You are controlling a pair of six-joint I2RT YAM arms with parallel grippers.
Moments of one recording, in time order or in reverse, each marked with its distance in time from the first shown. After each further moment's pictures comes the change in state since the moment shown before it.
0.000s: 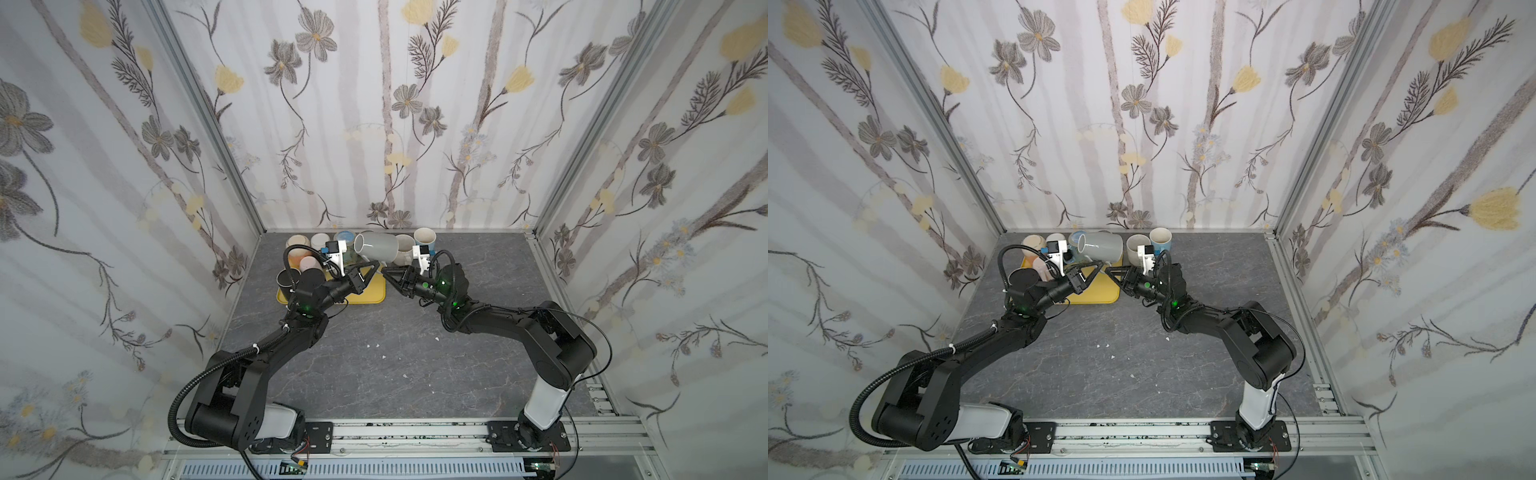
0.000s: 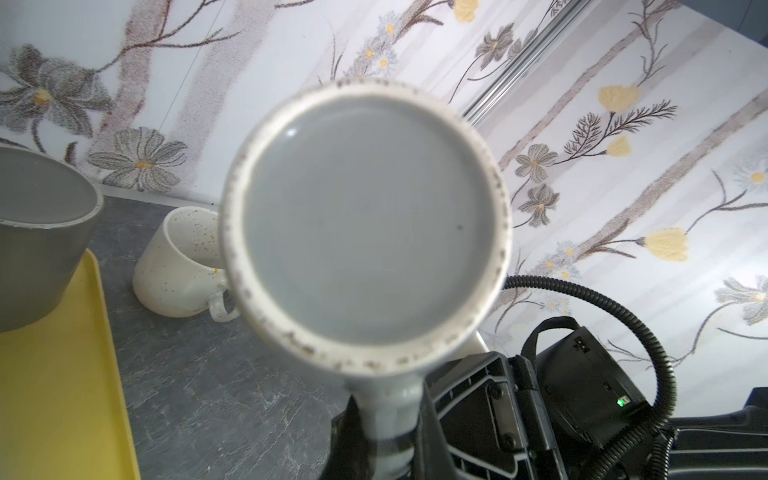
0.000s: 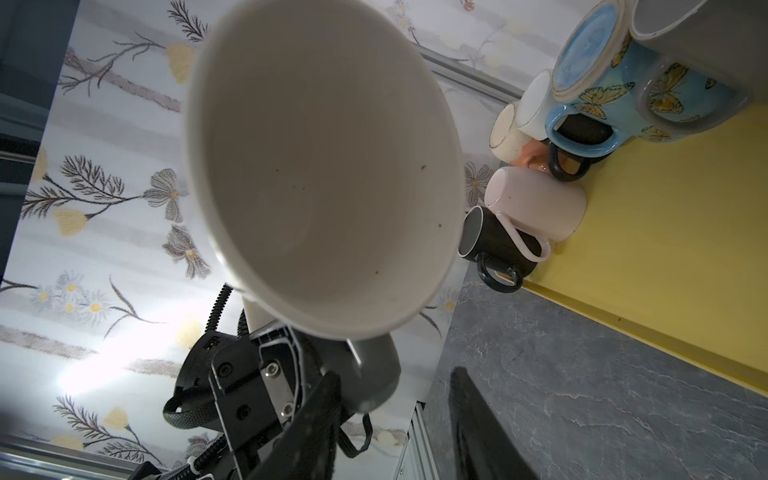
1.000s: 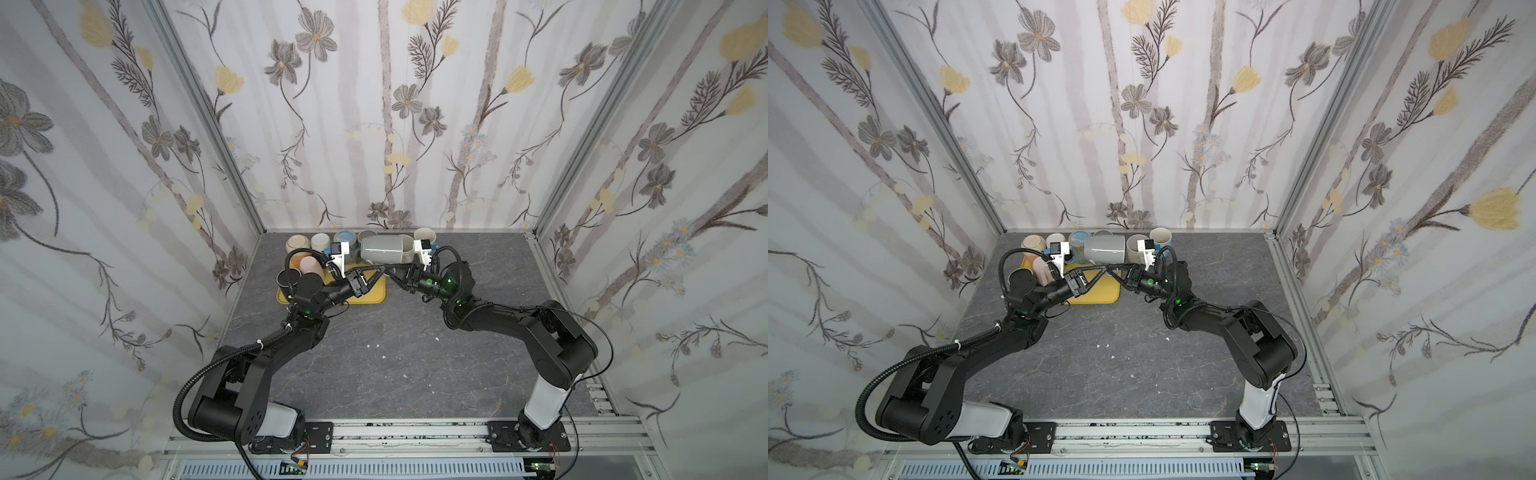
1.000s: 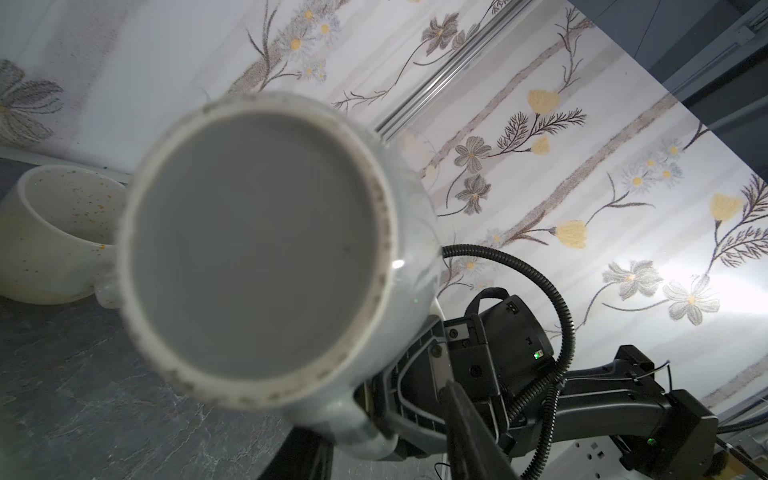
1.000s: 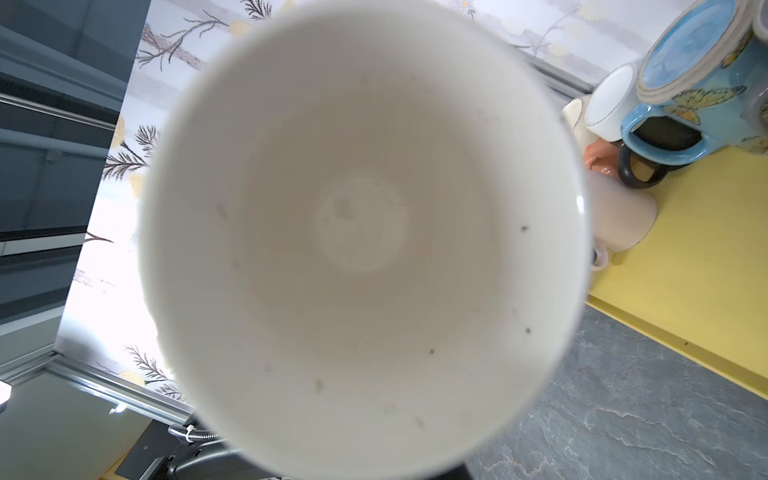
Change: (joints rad) left arm 0.004 0.027 -0.027 0.152 0.138 -0.157; right arm -0.040 -0.029 0.002 0.066 -0.091 -0.003
